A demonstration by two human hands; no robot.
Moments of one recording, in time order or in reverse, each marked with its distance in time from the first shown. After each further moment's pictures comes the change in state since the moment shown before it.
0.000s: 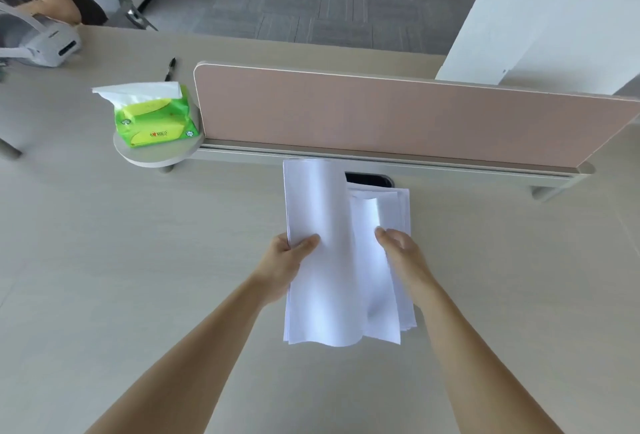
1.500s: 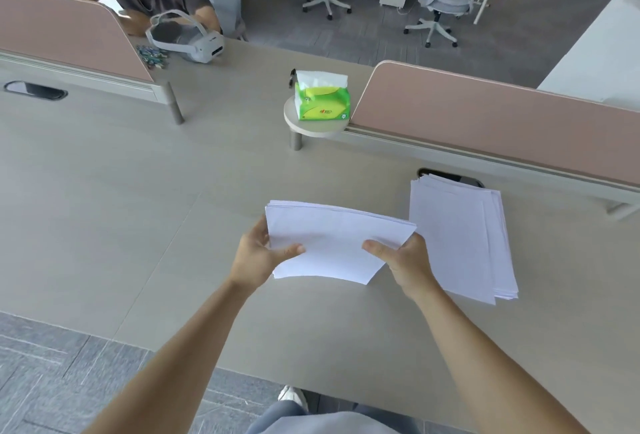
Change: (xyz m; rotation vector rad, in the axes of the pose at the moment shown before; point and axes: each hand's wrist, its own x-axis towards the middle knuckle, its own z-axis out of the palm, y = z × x) left_hand -0.199 -0.047 -0.279 0.153 0.279 0.436; right_hand -0.195 -0.025 0.255 0.157 -0.129 -0.509
